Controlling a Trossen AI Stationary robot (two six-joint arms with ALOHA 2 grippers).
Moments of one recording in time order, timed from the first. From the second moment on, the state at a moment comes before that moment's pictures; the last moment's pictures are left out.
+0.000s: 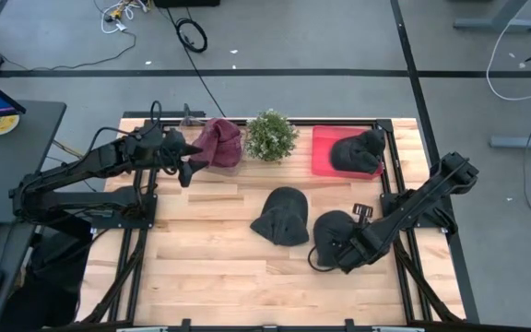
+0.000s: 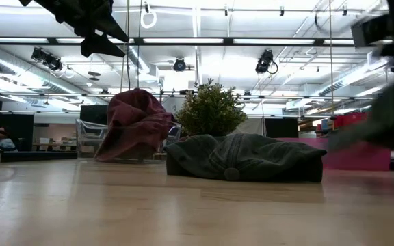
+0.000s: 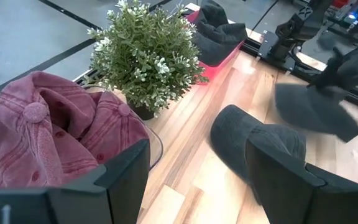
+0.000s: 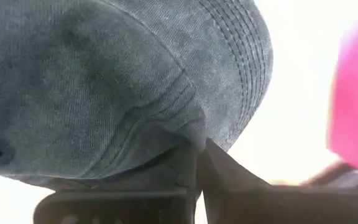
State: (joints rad) left arm 0.34 0.75 0.80 -0.52 -0.02 -0.25; right arm 0.64 1.57 1.05 -1.25 0.28 0.91
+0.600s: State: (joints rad) left arm 0.20 0.75 0.80 -0.41 0.19 0.10; right arm 0.63 1.56 1.51 -1.32 0.54 0.52
